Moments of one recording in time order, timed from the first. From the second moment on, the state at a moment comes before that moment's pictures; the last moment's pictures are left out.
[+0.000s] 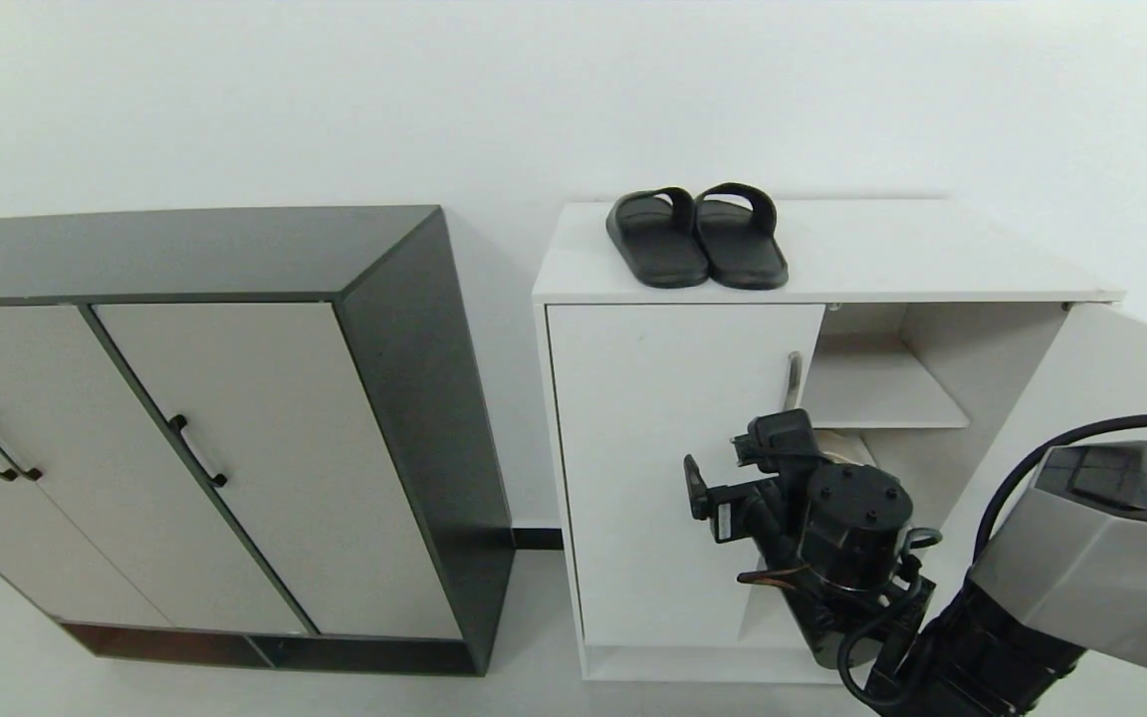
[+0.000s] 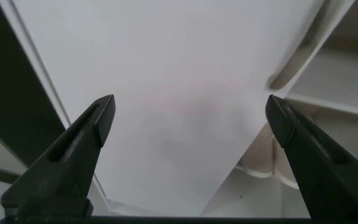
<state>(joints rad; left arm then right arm) 0.00 0.00 0.00 0.00 0.01 -0.01 0.75 2.14 -0.69 -1.48 -0.58 -0.09</state>
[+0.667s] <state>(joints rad) 0.00 0.00 0.00 0.00 0.01 -0.01 0.75 2.16 -0.69 -1.48 -0.58 -0.09</state>
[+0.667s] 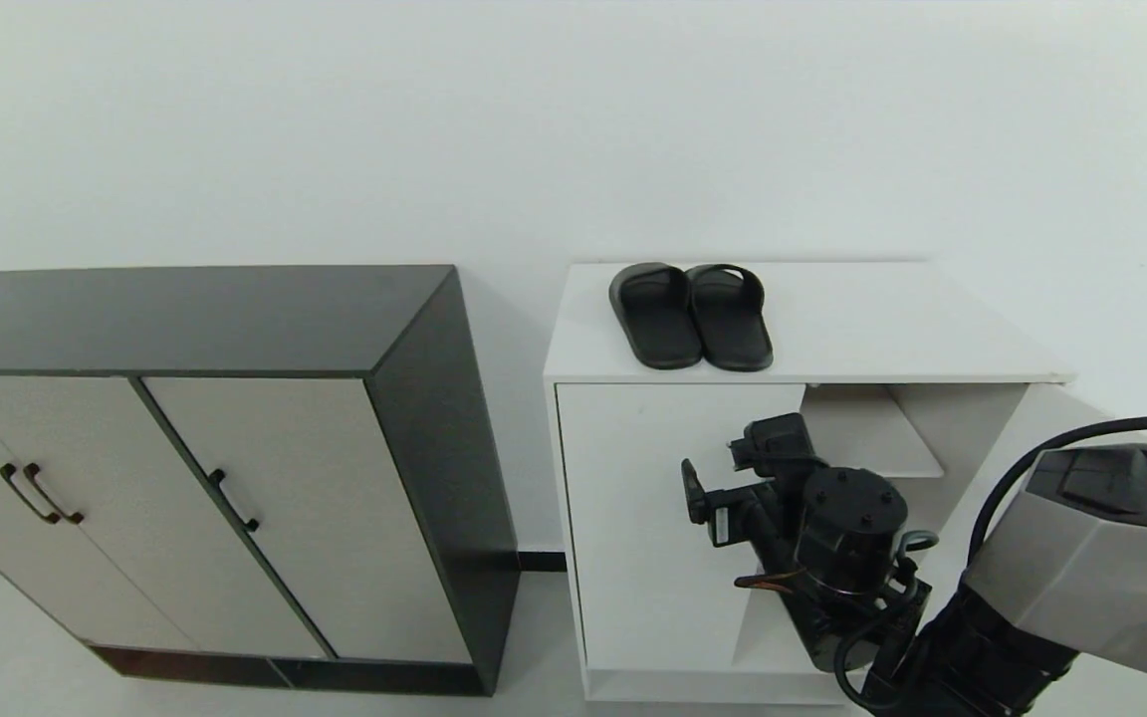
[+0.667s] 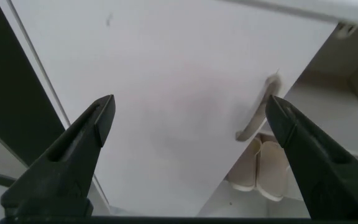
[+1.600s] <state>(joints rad) 0.00 0.00 0.00 0.00 0.01 -0.01 0.73 2.17 -0.68 -1.50 -0.55 -0.10</state>
